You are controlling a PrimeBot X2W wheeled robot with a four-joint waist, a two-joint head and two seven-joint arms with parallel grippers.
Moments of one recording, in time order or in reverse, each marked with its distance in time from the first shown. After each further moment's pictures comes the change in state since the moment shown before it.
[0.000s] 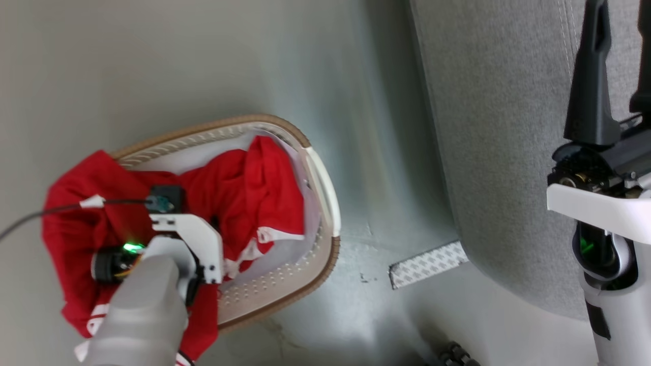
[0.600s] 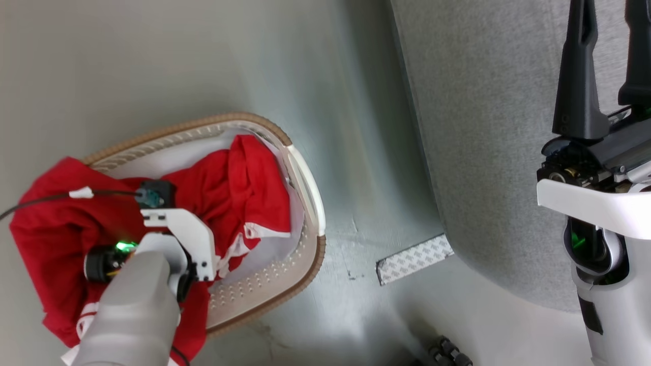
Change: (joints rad) left arm -0.028 0.031 -0.007 0.011 -0.032 -0.021 0.081; right arm -0.031 0.019 0.021 0.018 -0.009 0.000 0.000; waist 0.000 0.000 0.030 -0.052
